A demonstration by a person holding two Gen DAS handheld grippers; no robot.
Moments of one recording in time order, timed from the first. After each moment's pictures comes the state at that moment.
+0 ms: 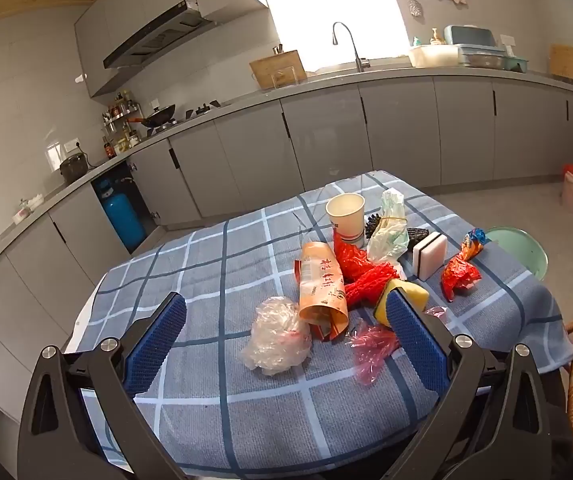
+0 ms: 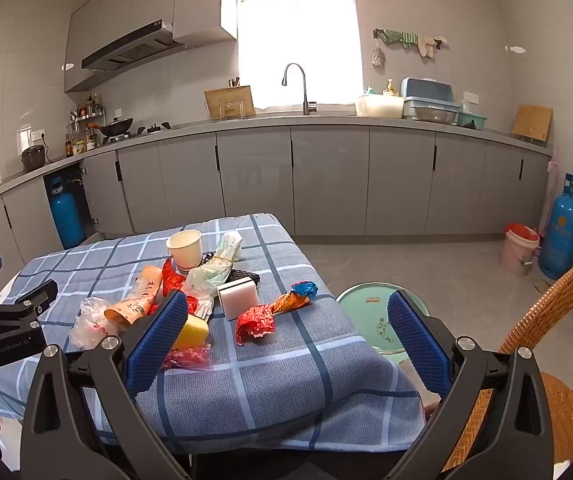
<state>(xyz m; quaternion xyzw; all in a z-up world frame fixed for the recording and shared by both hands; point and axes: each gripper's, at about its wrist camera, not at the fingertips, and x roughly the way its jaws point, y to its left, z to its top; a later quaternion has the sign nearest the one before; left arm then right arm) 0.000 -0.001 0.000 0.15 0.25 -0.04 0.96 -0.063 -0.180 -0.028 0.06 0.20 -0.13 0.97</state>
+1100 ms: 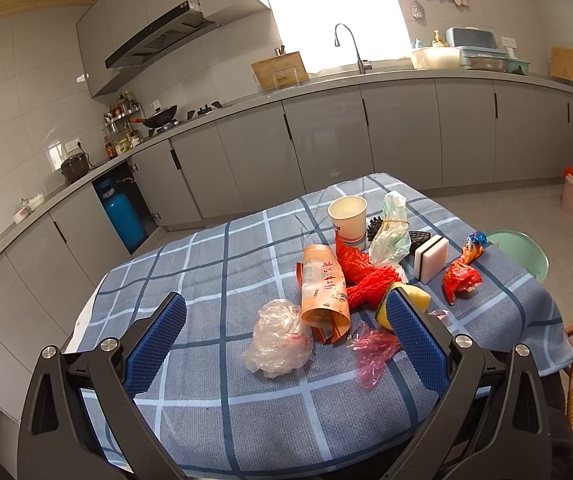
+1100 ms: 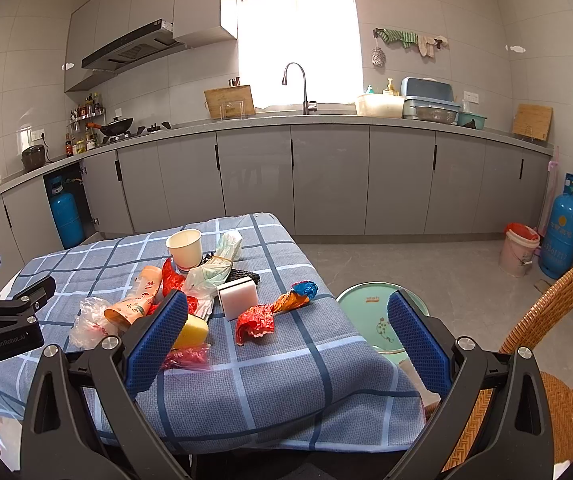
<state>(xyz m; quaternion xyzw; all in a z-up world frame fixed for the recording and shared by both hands) 0.002 -0.002 0.001 0.15 0.25 -0.03 0.96 -0.063 -0.179 -0.029 0.06 0.20 -0.14 0.97</state>
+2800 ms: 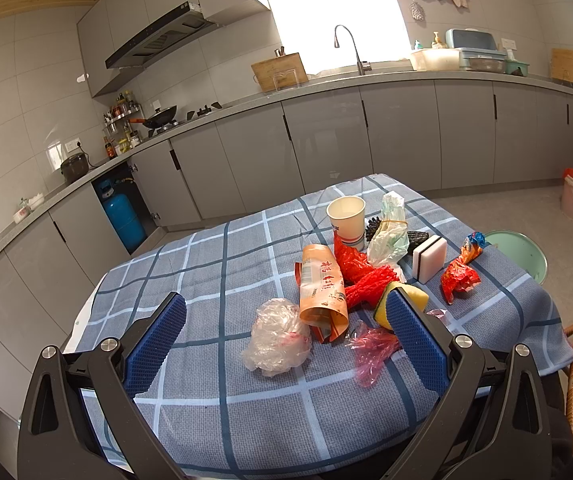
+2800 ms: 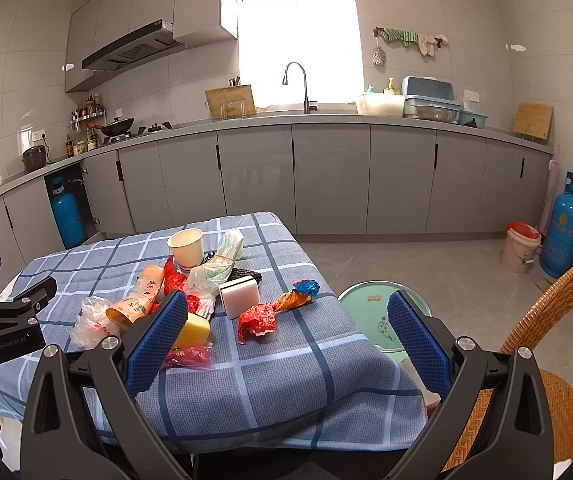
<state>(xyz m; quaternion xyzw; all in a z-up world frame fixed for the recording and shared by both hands) -0.001 0.001 0.002 0.15 0.25 -0.04 0.96 -0.065 -0.178 -0.030 0.06 0.20 -0.13 0.97</state>
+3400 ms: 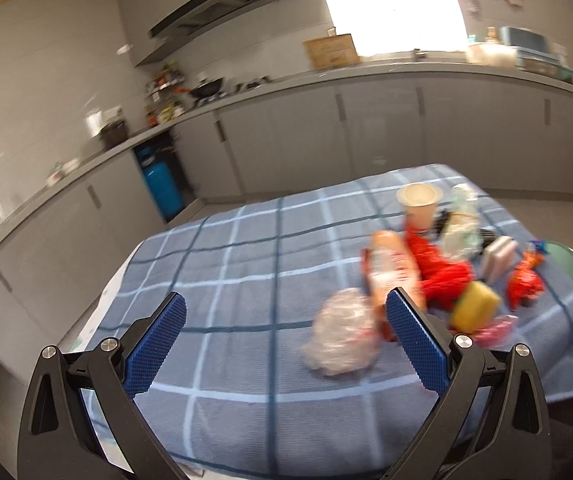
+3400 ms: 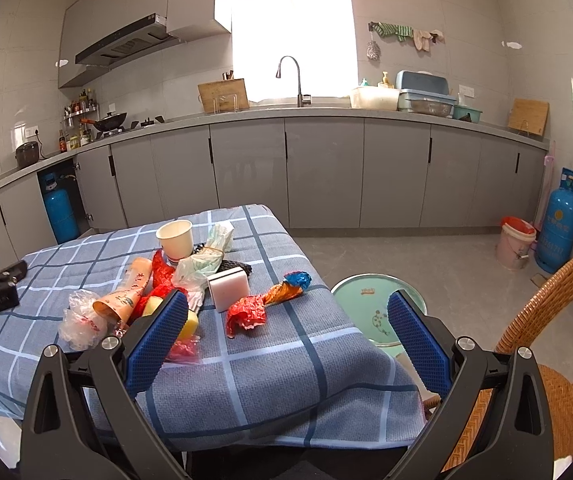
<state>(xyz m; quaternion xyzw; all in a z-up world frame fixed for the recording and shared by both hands) 0.037 0.057 -0.016 0.11 0.28 0.07 0.95 -0.058 -0.182 -0.046 0.06 0.21 -0.15 0.96</state>
